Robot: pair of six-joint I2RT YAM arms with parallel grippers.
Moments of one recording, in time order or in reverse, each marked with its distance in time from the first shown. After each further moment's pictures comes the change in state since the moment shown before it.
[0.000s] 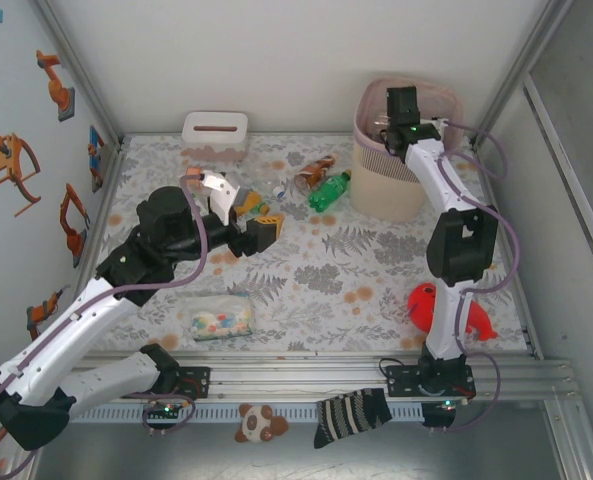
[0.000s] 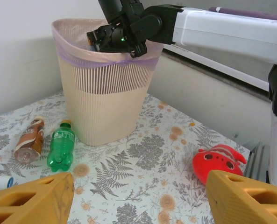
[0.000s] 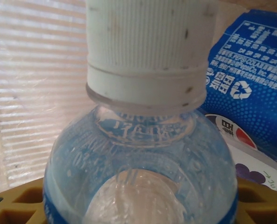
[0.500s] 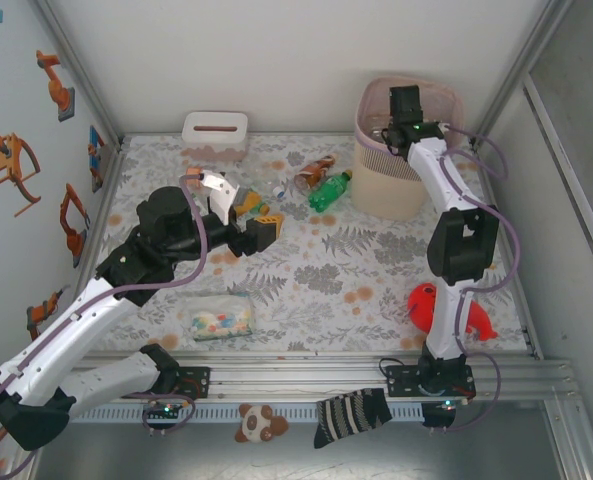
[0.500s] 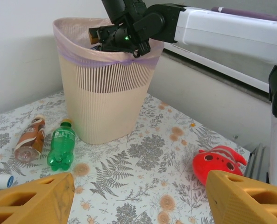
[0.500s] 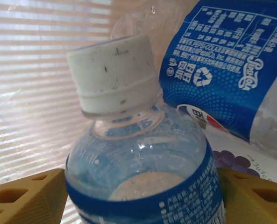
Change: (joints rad) left arm 0.000 0.000 0.000 0.001 -0.007 -0.008; right arm -0.013 0.004 0.021 -0.042 -0.055 0.082
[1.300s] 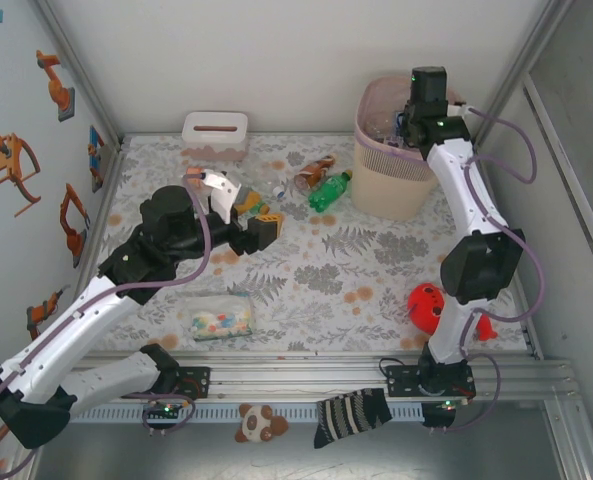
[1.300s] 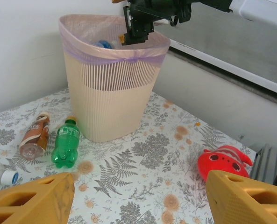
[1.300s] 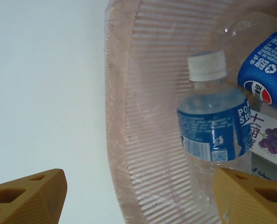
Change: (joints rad) left arm 0.000 0.014 0.000 0.000 -0.019 0.000; right arm -0.014 -0.192 -0.021 0.004 -0.008 -0.074
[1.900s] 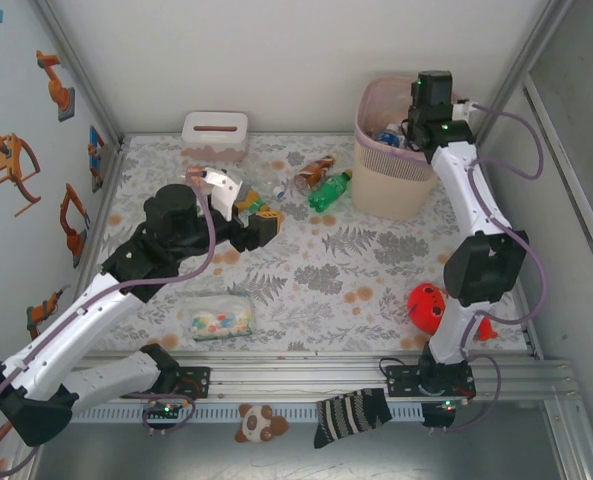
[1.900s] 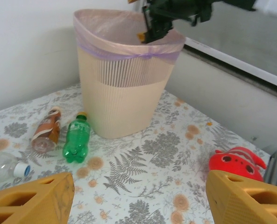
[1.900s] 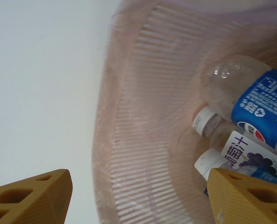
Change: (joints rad) left arm 0.016 0.023 0.000 -0.009 -0.051 -0.004; right arm -0.026 -0.039 -0.061 0.048 -0.042 -0.195
